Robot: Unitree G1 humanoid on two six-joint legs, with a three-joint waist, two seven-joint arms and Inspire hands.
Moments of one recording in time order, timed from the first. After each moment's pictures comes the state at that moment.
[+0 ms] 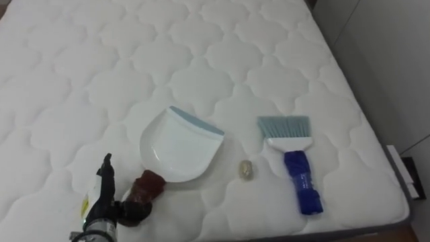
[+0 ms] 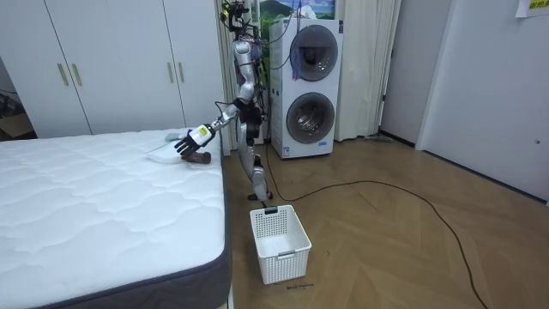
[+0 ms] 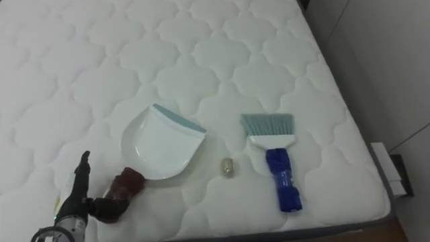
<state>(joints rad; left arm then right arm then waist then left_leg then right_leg) 0.05 0.22 -0.11 0.70 0.29 -0.14 0.39 0.02 -0.26 0.14 1.33 -0.24 0.01 0.08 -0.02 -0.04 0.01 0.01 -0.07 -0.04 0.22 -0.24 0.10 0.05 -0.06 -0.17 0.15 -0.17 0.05</state>
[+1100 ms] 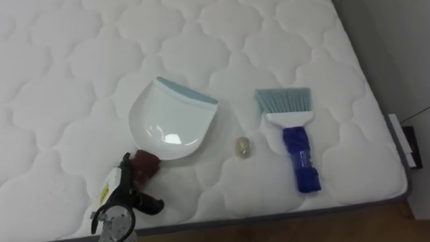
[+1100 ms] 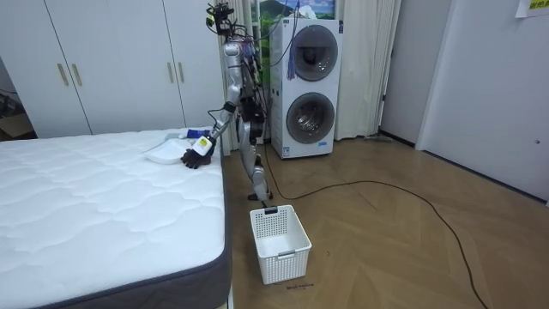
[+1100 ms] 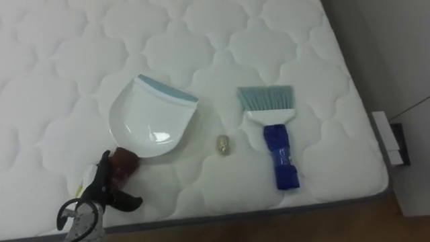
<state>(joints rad) -0.18 0.17 -0.17 1.01 0.29 -0.12 0.38 -0.08 -0.27 0.26 1.37 0.00 0.00 0.02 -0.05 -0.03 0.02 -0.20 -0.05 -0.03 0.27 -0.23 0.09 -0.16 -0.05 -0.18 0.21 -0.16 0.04</state>
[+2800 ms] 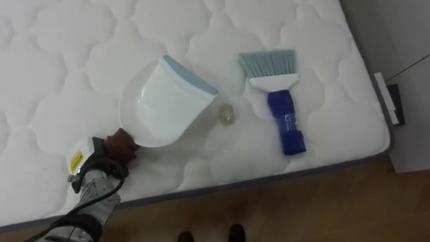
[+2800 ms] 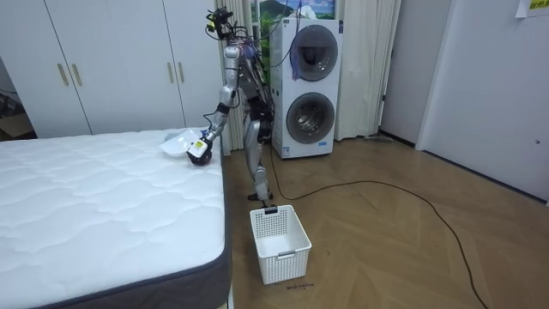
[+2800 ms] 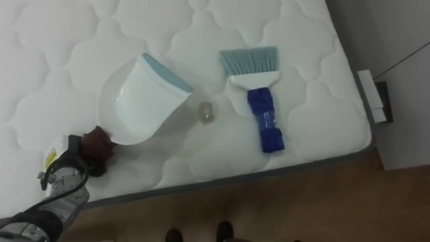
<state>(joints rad) -0.47 0.27 -0.18 1.27 0.31 -0.02 0.50 -0.14 -0.27 0.32 1.37 0.44 0.04 -0.02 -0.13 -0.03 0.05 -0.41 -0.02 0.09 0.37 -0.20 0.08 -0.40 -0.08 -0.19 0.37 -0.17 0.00</state>
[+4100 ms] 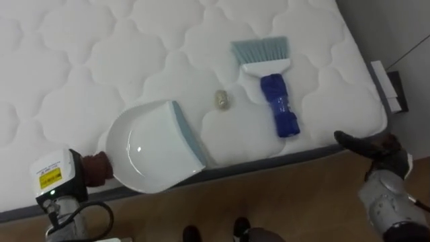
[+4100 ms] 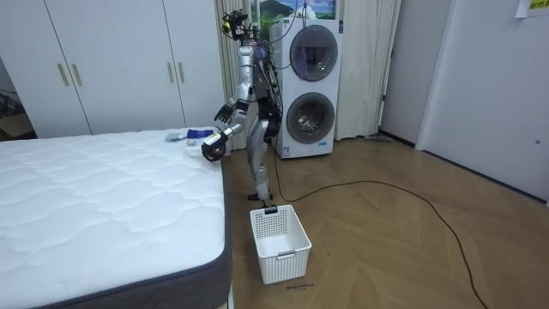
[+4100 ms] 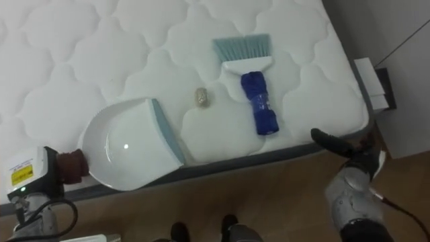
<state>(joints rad) -0.31 0.37 -0.25 1.28 0.66 -0.02 0.80 -0.26 -0.38 -0.03 0.74 0.58 -0.07 -0.53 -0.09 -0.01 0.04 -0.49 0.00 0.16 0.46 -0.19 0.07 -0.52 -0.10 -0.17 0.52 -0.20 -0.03</state>
